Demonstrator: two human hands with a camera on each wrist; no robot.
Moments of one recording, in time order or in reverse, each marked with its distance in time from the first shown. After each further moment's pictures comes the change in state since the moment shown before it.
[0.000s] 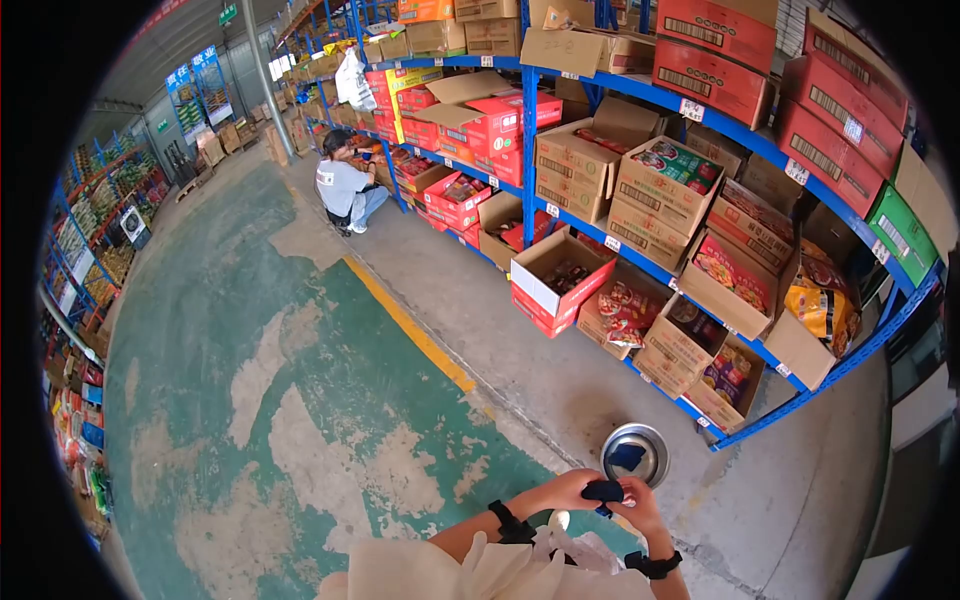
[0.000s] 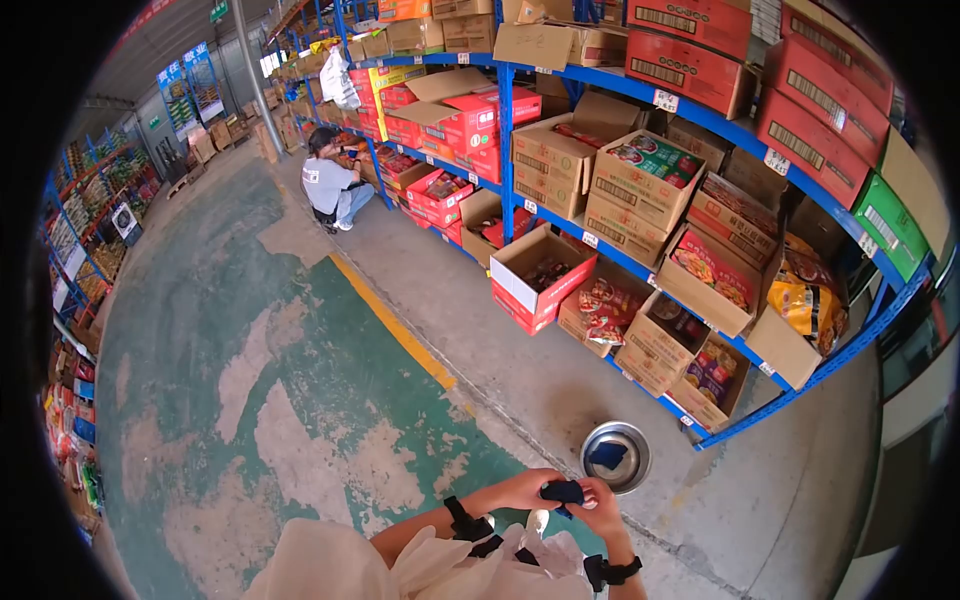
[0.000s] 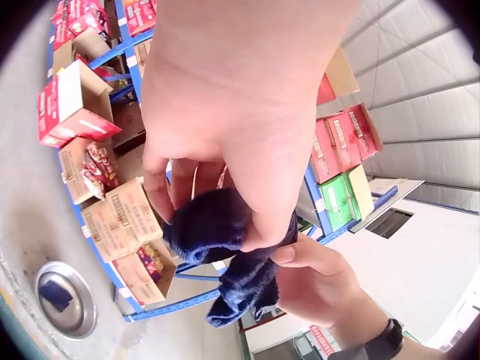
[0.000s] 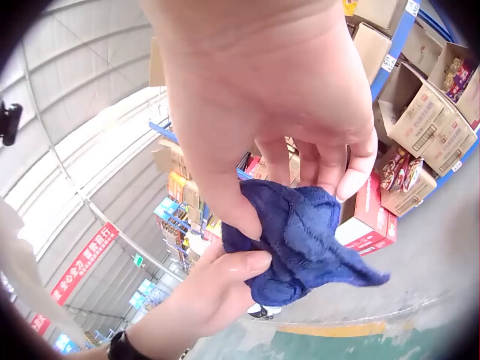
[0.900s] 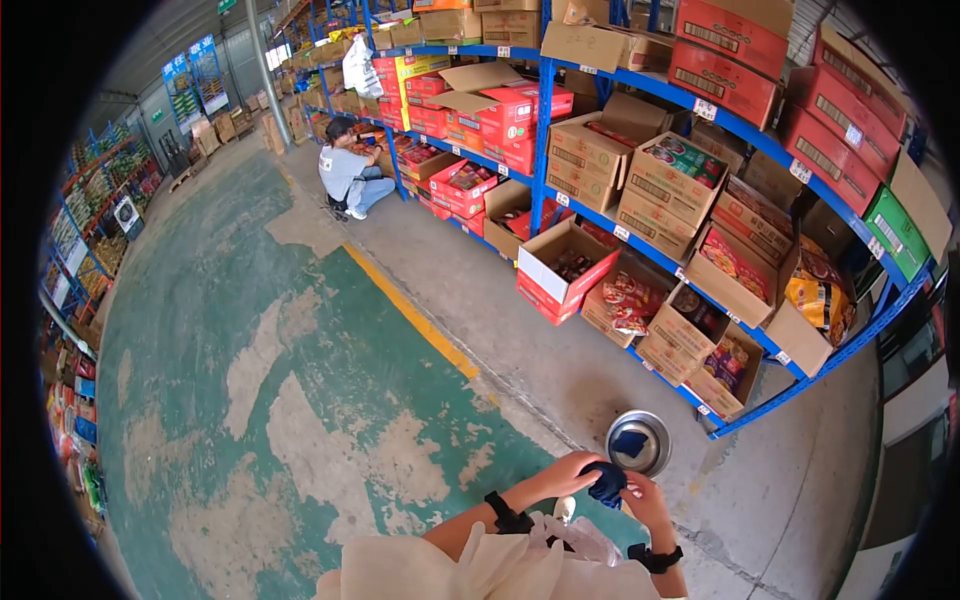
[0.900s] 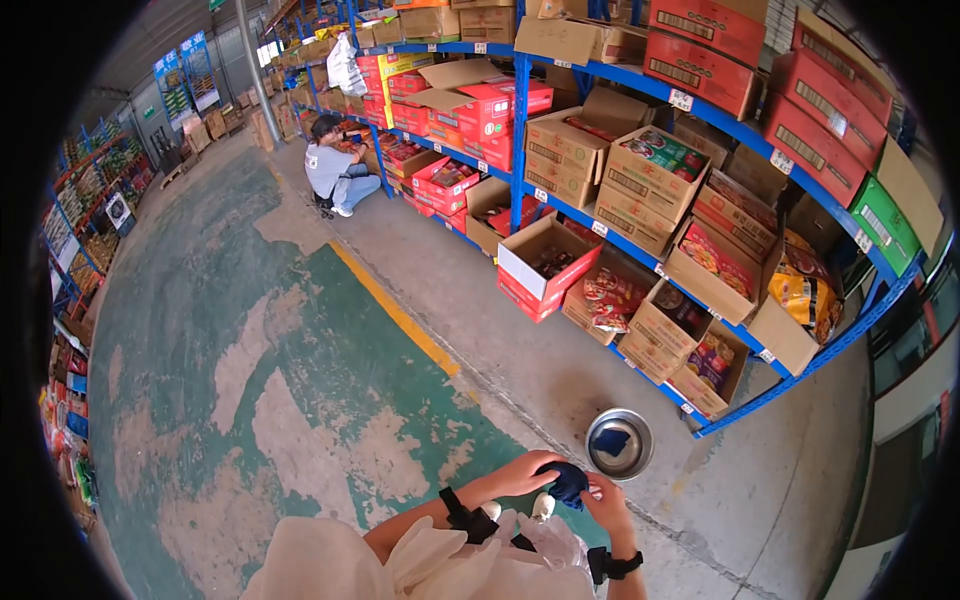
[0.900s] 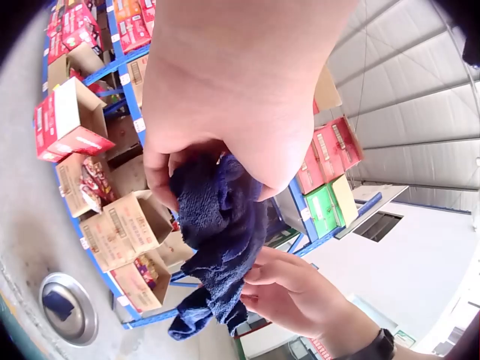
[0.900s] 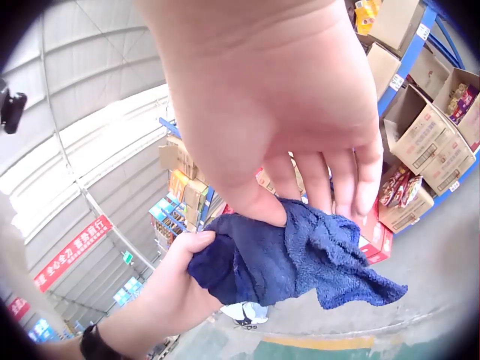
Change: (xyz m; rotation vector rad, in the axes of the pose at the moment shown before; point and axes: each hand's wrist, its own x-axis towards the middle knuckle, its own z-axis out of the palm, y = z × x) left_hand -0.065 -0.002 -0.016 0.060 0.200 0.149; right_hand -0.036 0.005 0.050 -0.185 0.072 0.011
